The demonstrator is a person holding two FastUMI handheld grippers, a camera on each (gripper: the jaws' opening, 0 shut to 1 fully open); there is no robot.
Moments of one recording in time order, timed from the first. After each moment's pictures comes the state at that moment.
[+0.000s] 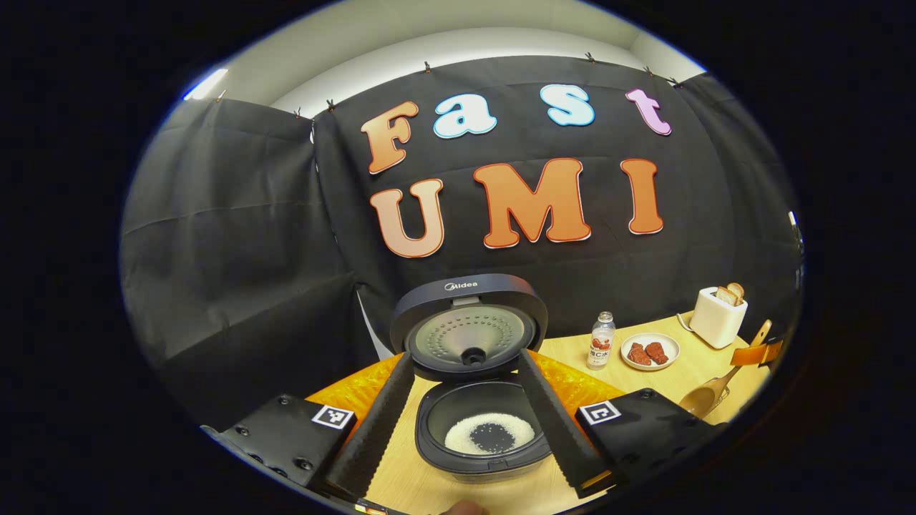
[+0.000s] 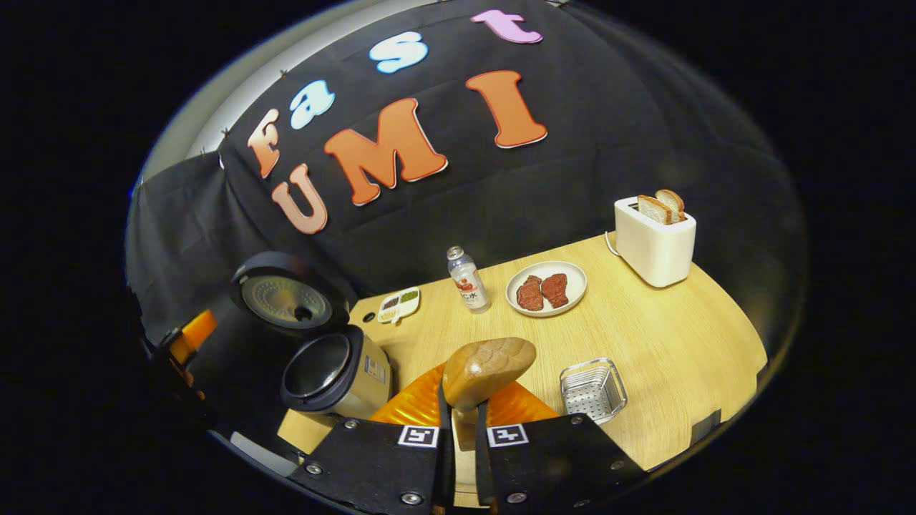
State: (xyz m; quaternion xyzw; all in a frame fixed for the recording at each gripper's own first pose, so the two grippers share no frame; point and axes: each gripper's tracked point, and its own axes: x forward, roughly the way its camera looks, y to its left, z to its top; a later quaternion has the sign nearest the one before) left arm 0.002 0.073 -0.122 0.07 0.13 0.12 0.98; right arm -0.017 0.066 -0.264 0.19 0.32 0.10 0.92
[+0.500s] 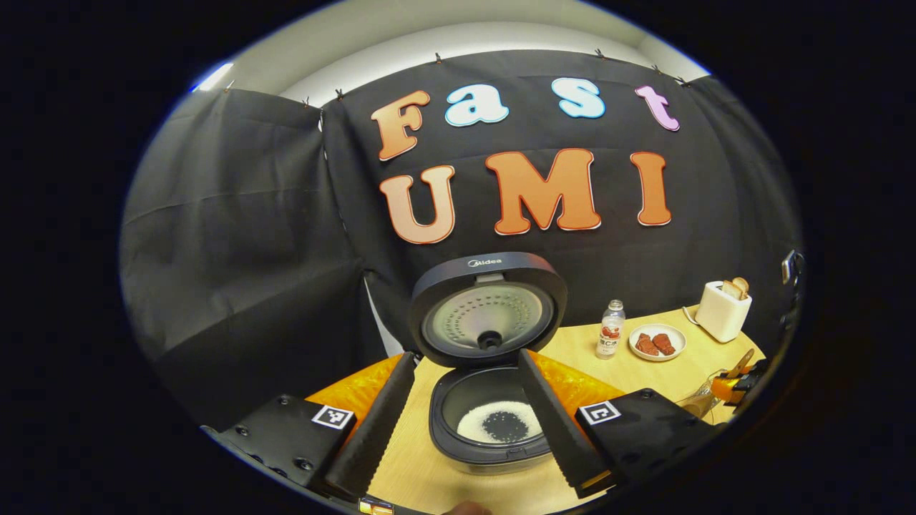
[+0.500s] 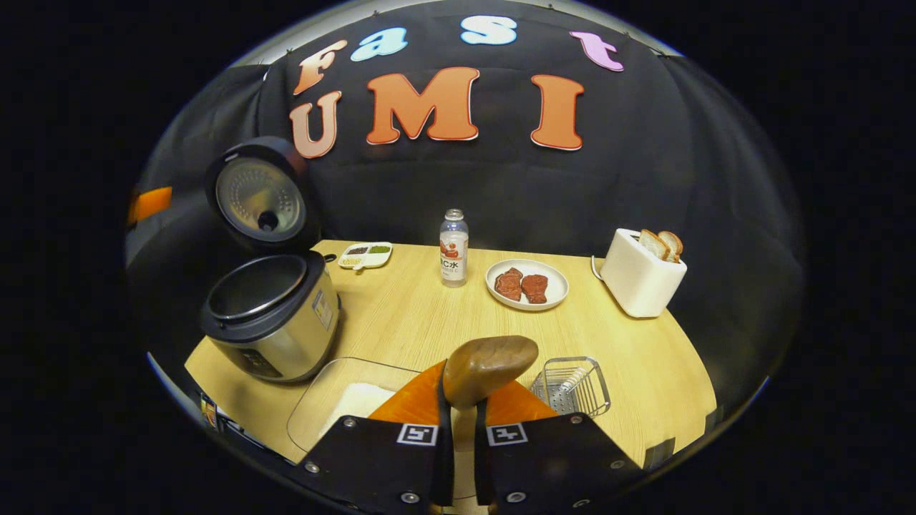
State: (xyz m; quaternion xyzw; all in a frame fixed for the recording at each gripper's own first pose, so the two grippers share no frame) left arm -0.018 0.098 -0.134 0.06 0.15 0.14 0.98; right arm -0.030 0.086 -0.323 0.01 0.32 0.08 0.95
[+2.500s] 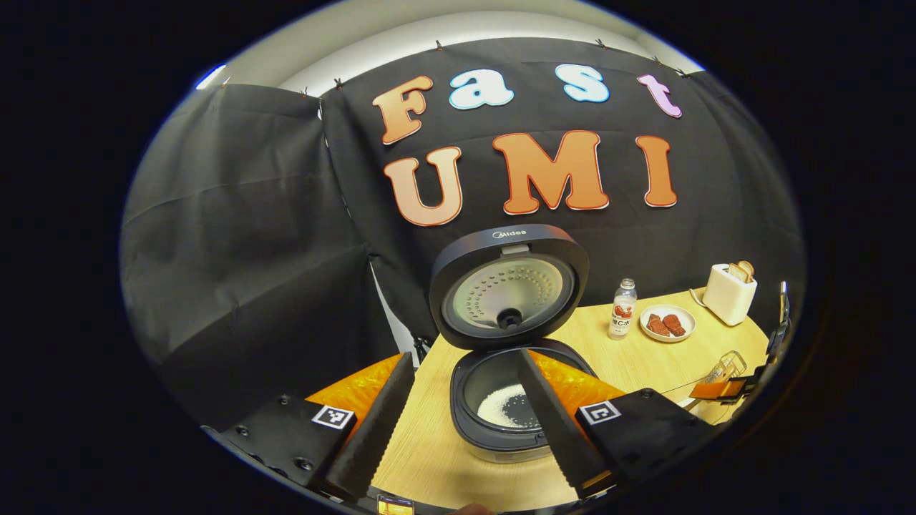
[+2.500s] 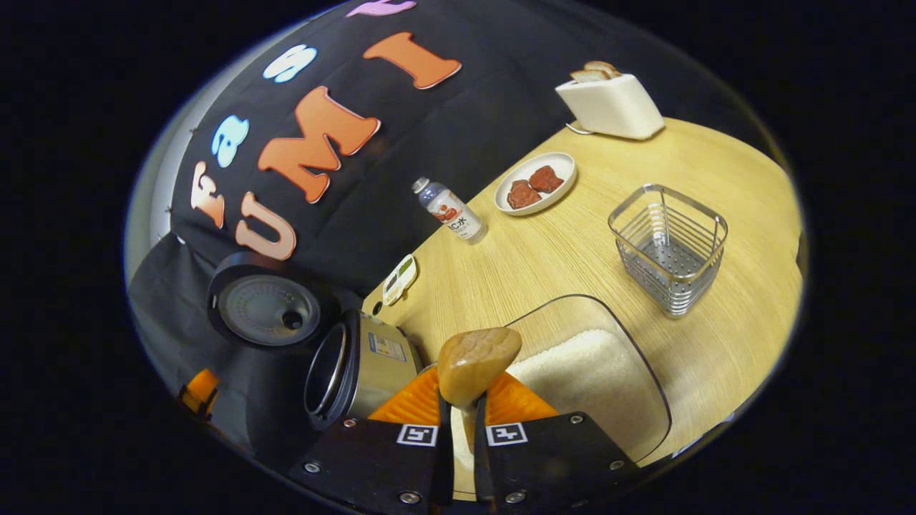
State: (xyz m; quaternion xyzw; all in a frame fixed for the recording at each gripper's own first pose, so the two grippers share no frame) left arm -0.022 0.125 -0.152 0.07 0.18 0.14 0.97; right arm -0.045 0.150 -0.357 0.43 0.39 0.04 0.82
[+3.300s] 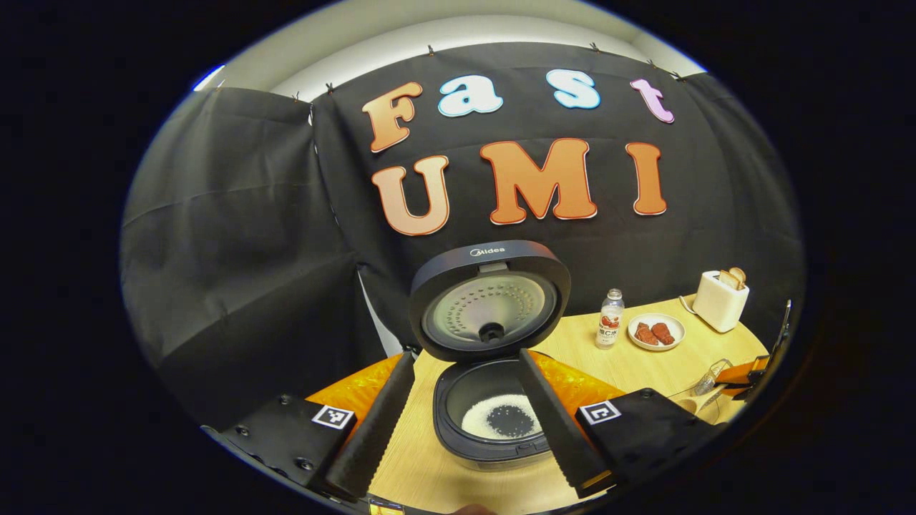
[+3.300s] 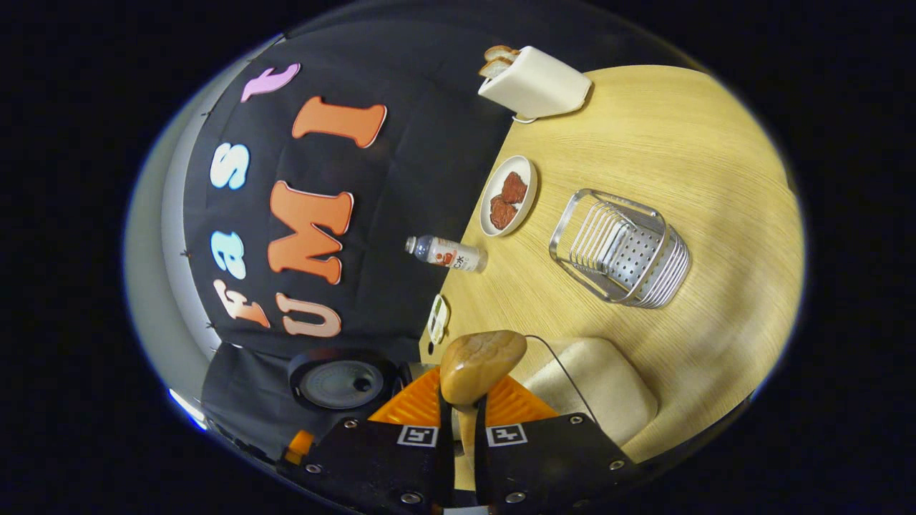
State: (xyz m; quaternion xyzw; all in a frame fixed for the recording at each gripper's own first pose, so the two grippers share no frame) left arm -0.008 0.103 -0.139 0.07 0.16 0.12 0.98; right arm -0.034 0.072 -0.318 0.61 0.32 0.03 0.72
